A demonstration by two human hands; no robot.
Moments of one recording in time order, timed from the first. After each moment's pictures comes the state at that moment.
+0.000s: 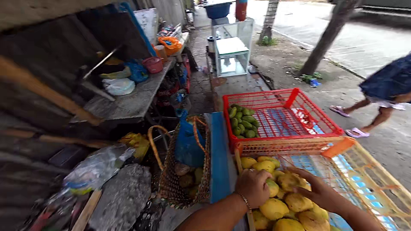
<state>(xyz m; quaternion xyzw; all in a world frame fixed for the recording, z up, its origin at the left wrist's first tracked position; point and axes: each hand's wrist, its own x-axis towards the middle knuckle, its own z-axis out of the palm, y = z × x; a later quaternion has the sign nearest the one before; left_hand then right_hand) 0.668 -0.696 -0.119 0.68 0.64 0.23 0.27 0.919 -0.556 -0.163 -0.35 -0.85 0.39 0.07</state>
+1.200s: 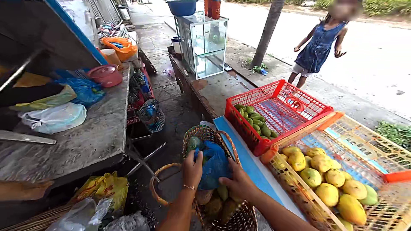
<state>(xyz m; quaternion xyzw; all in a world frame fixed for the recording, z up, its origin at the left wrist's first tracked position) 0.300 -0.697 -0.139 0.47 0.72 0.44 0.28 0.501 -0.691 -0.134 -0.51 -0.66 0.52 0.18</state>
